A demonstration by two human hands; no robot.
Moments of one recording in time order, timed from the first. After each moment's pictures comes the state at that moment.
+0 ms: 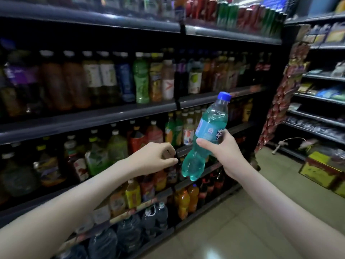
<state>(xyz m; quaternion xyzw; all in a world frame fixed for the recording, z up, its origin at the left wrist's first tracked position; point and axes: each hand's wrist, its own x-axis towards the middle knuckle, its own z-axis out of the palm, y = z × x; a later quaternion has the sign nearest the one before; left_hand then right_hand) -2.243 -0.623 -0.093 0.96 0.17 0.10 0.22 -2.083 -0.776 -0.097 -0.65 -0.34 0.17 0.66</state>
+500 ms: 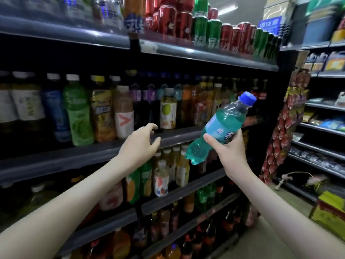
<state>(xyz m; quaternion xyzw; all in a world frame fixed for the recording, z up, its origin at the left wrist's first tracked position) -1.948 -0.523 -0.047 0.90 0.24 0.35 0.13 -1.784 -0.696 -0.059 -0.59 -0.37 -0.01 0.72</state>
